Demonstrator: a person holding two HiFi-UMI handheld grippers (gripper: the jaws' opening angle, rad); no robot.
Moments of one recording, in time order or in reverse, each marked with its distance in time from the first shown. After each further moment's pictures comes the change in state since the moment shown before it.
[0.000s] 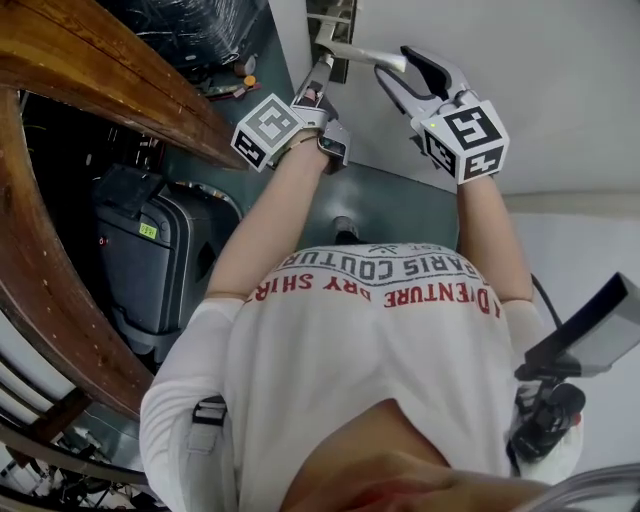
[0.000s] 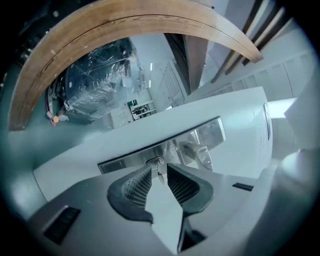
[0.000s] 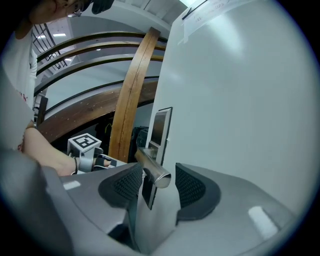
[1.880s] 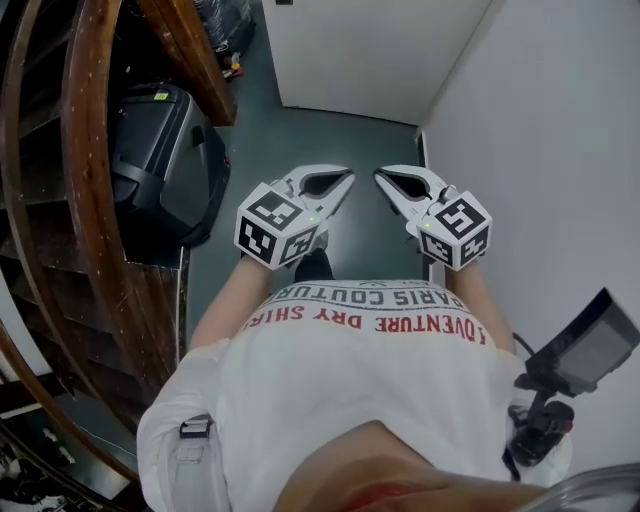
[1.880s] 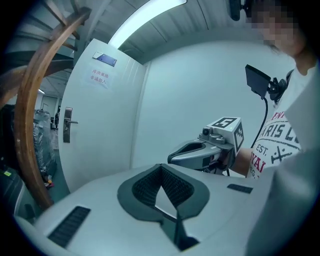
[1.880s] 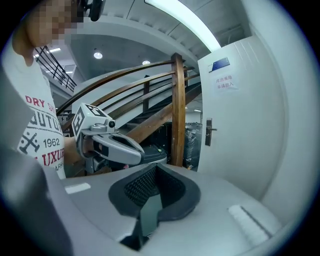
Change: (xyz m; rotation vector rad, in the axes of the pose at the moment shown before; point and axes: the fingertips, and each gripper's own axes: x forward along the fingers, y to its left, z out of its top) left arm -0.760 -0.293 -0.478 1.082 0.647 -0.321; right arm -0.675 0.595 -0.042 0.153 0.092 0.087
